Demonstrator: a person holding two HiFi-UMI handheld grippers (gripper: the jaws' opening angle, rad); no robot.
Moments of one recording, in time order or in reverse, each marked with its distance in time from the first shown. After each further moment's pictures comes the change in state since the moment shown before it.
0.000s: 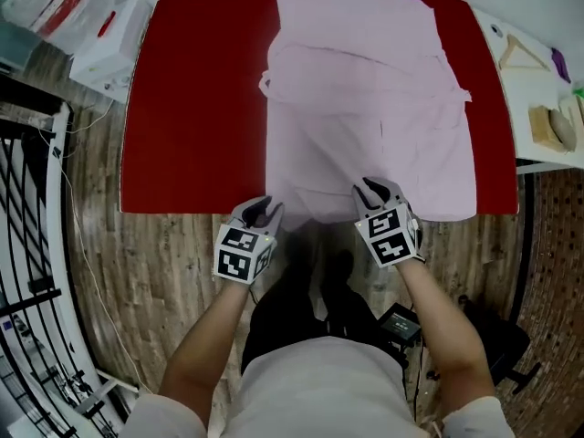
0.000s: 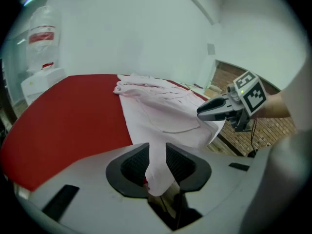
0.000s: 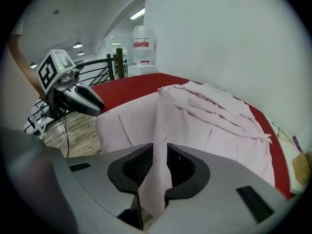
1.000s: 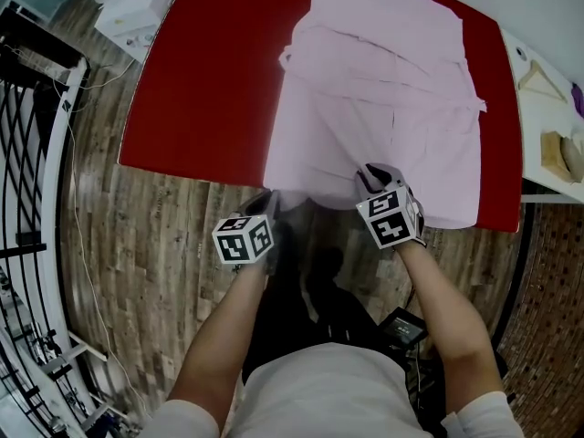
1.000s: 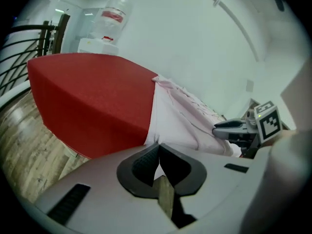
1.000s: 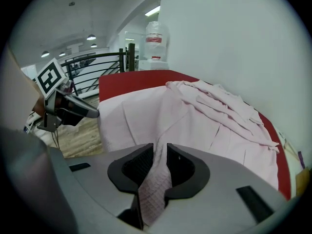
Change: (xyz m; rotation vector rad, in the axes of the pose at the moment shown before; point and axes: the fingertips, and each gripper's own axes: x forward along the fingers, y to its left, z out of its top) left arm 0.014 0.009 -0.068 -0.526 -0.171 0.166; right arm 0.022 0.002 -0.017 -0.134 0.020 0.057
